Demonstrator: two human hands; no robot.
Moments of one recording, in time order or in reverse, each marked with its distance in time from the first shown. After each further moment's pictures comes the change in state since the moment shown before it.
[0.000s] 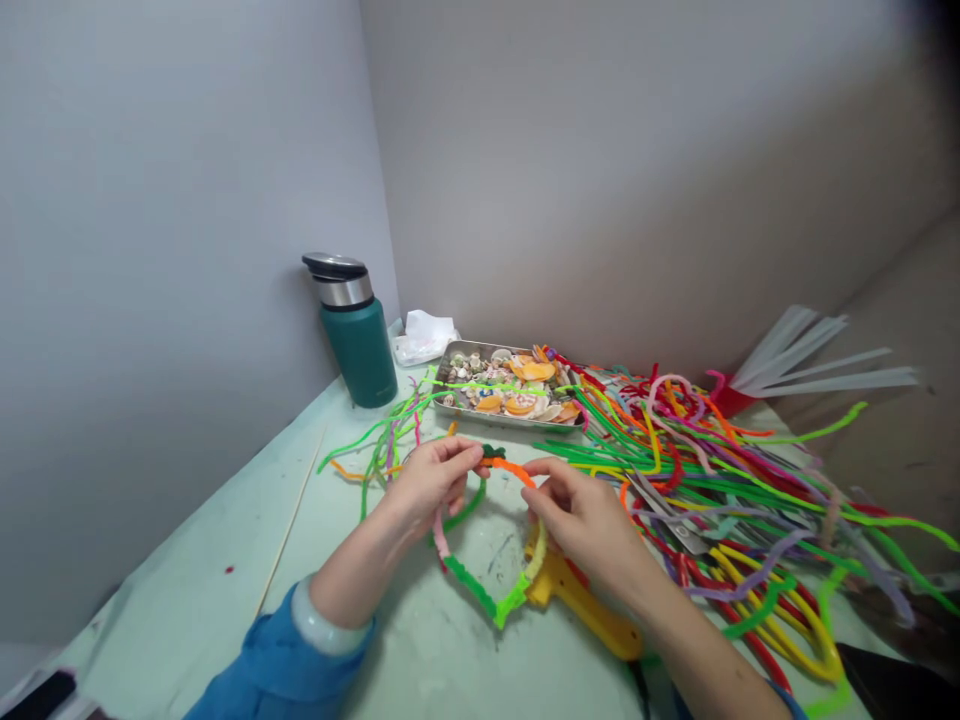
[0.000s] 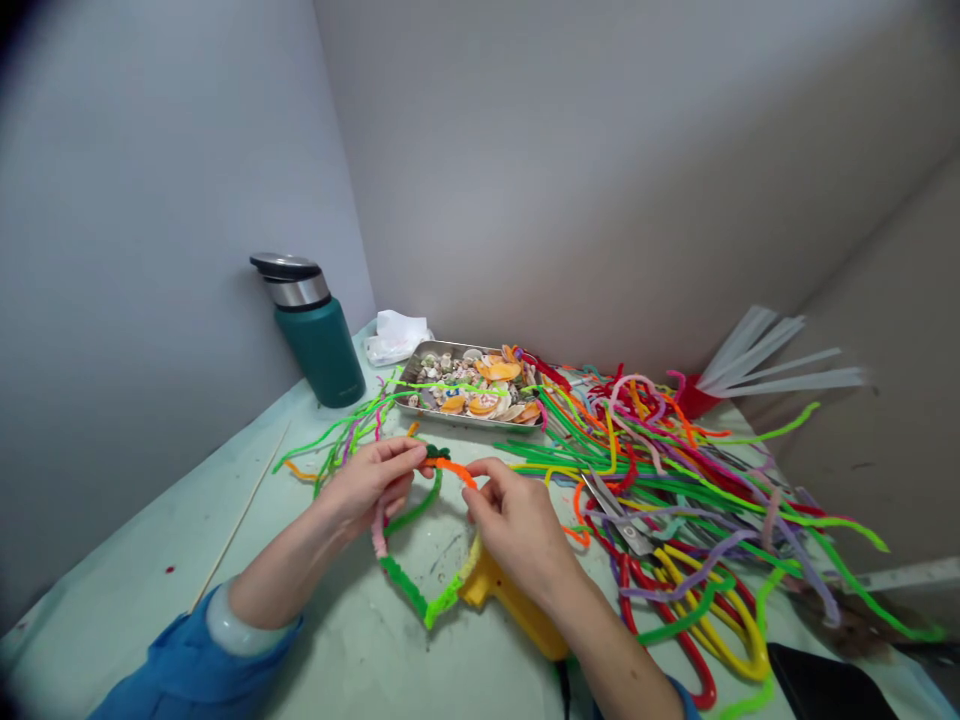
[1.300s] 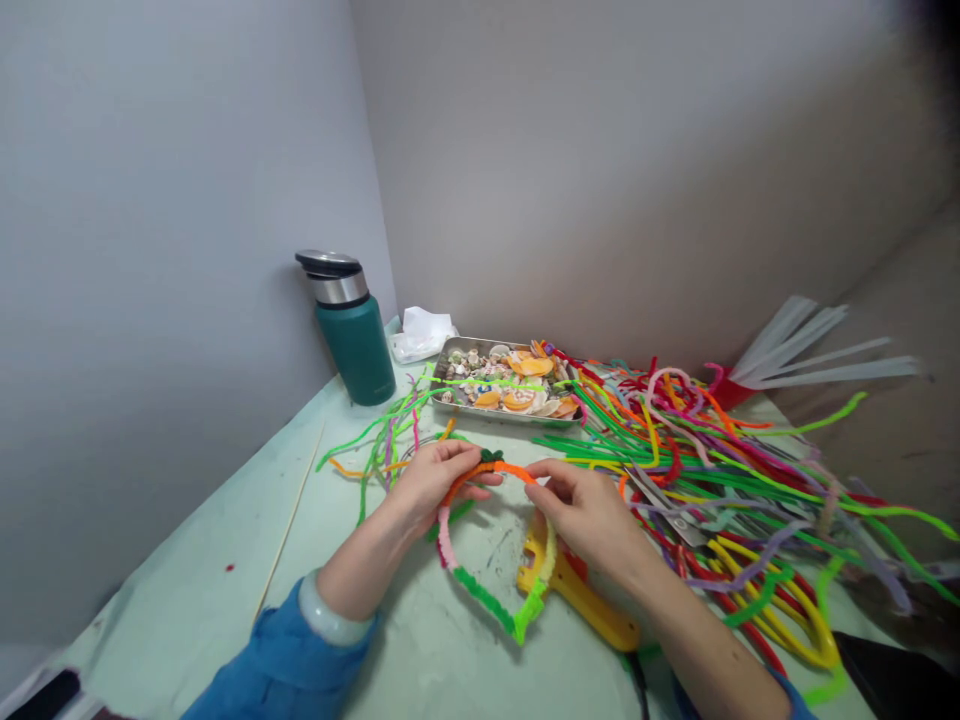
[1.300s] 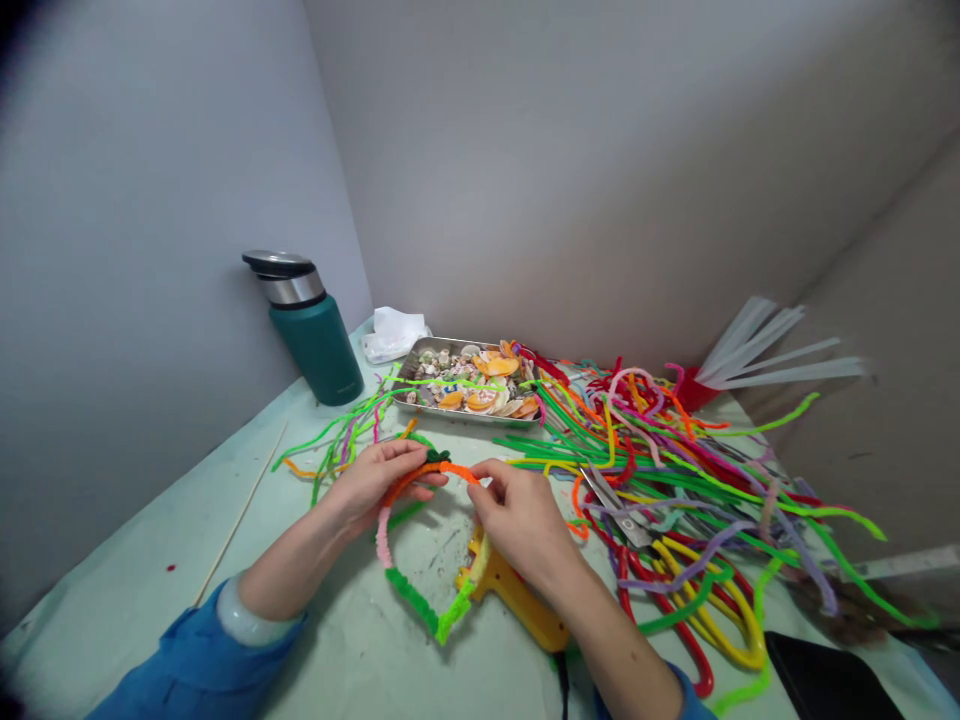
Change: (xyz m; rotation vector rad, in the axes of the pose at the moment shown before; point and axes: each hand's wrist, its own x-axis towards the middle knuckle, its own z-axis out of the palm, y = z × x) left_hand 0.007 -0.010 -0.002 -0.079 0.025 -0.056; right_hand 0.003 0.004 -0.004 -0.079 0.011 0.077
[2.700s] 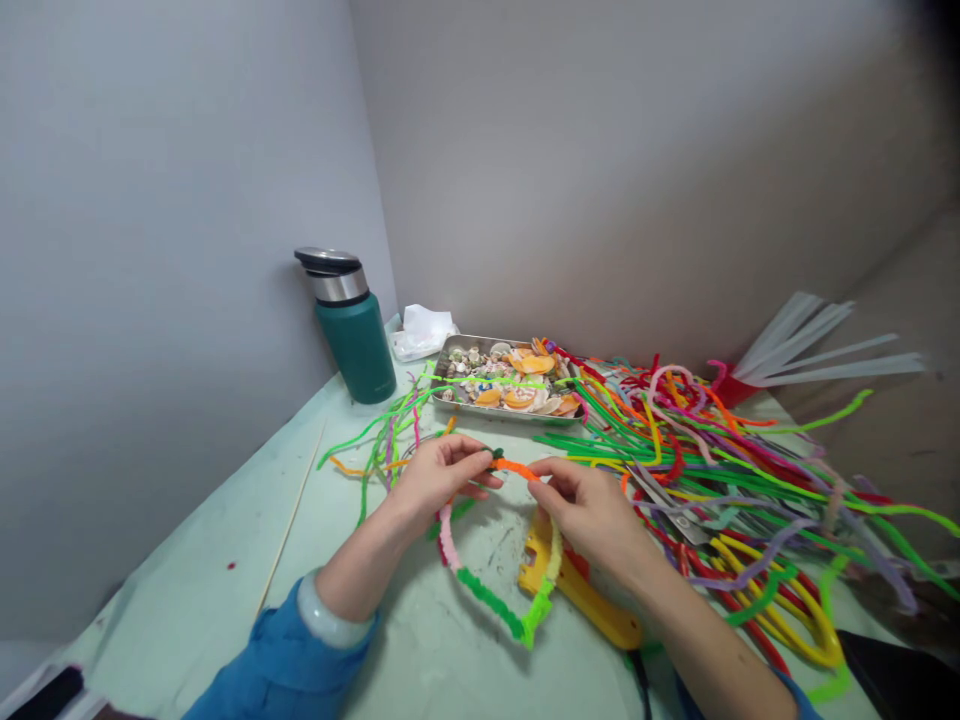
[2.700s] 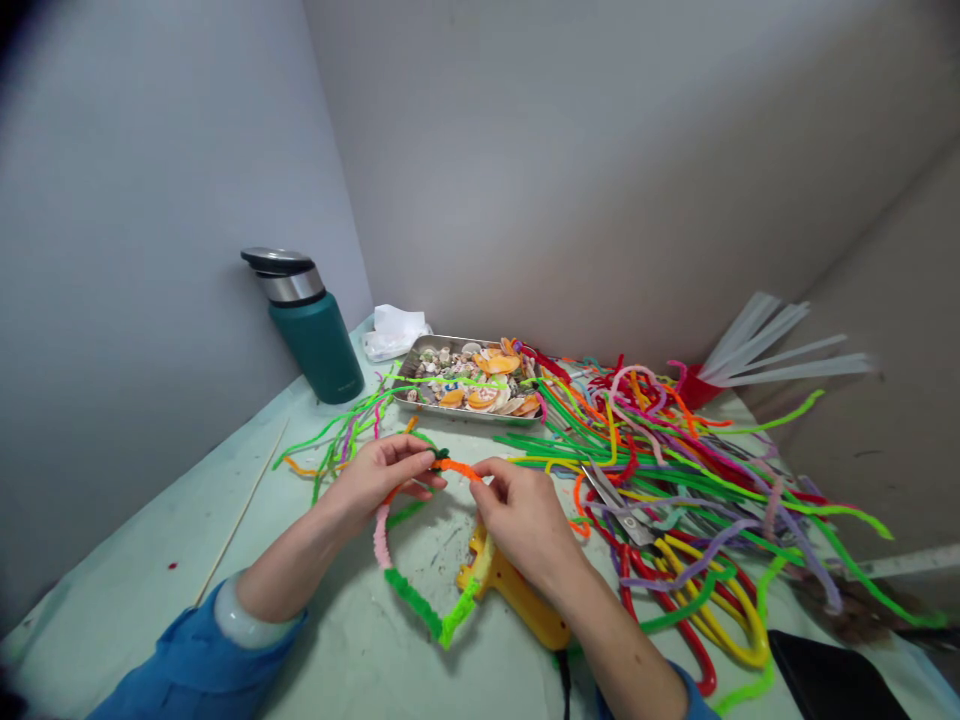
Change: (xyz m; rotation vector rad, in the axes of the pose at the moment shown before) left_hand -0.004 0.003 0.004 0.146 -0.012 0.084; right_hand 0.001 0.004 0.000 -0.012 0.021 -0.021
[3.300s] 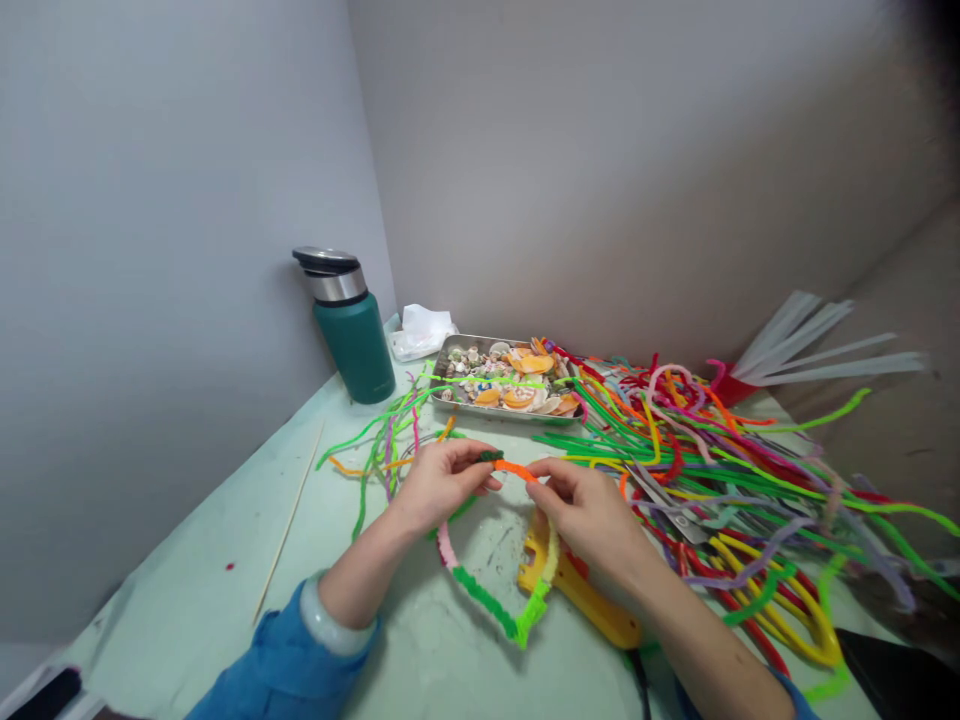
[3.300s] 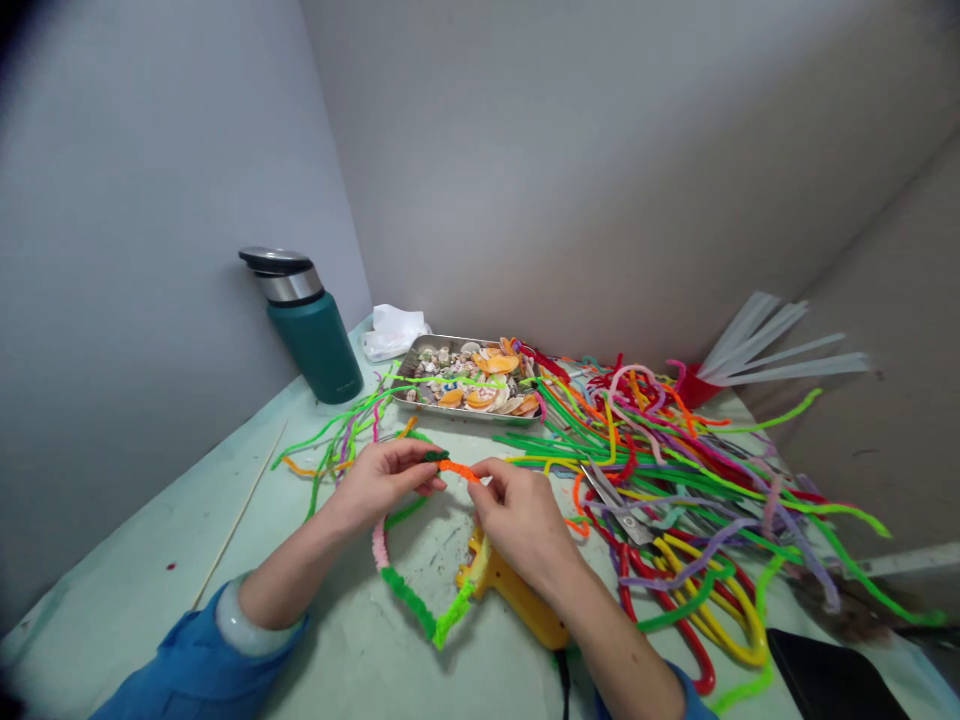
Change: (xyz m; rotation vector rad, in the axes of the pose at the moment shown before) left_hand 0.001 -0.004 0.002 0.253 -0.018 0.120; right_hand -0.002 -0.004 0.000 0.040 -0.021 0.035
